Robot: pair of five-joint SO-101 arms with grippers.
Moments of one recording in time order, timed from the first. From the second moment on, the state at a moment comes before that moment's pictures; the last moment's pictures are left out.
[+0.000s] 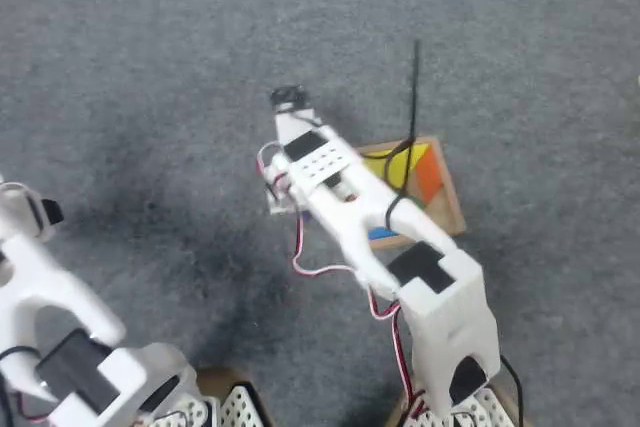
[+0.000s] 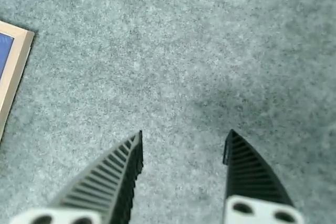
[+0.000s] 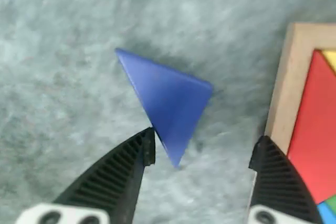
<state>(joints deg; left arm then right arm) -55.0 -7.3 27.8 57.7 -17.7 -38.9 28.0 -5.6 64.9 -20.9</state>
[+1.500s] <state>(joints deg) -55.0 -7.3 27.8 57.7 -17.7 -40.1 42.3 -24.4 74.9 4.6</state>
